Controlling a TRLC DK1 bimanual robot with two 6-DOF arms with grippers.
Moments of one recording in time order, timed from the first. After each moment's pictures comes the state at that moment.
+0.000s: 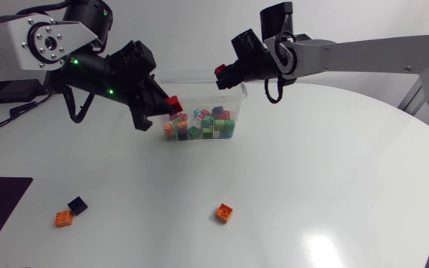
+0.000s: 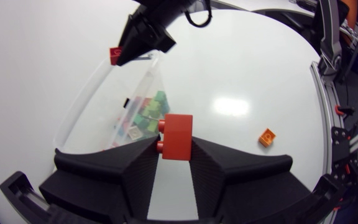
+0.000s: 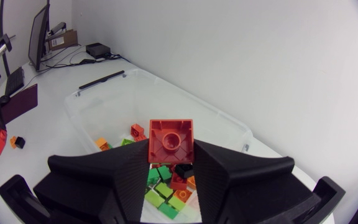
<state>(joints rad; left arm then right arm) -0.30 1.62 1.35 -0.57 0.46 0.82 0.38 2.08 1.68 -0.09 -0.26 -0.27</state>
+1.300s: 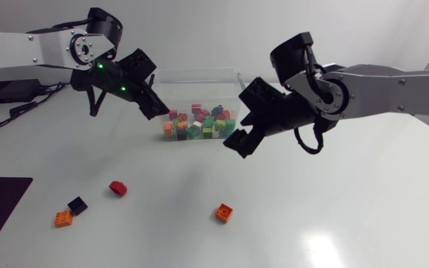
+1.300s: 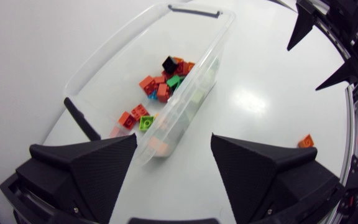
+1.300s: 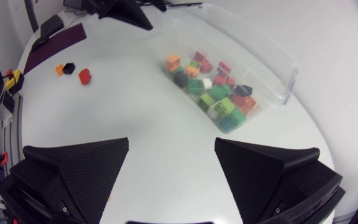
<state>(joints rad) -0.20 1.86 1.51 -0.56 0.31 0.69 0.49 1.63 1.12 -0.35 -0.25 -0.40</state>
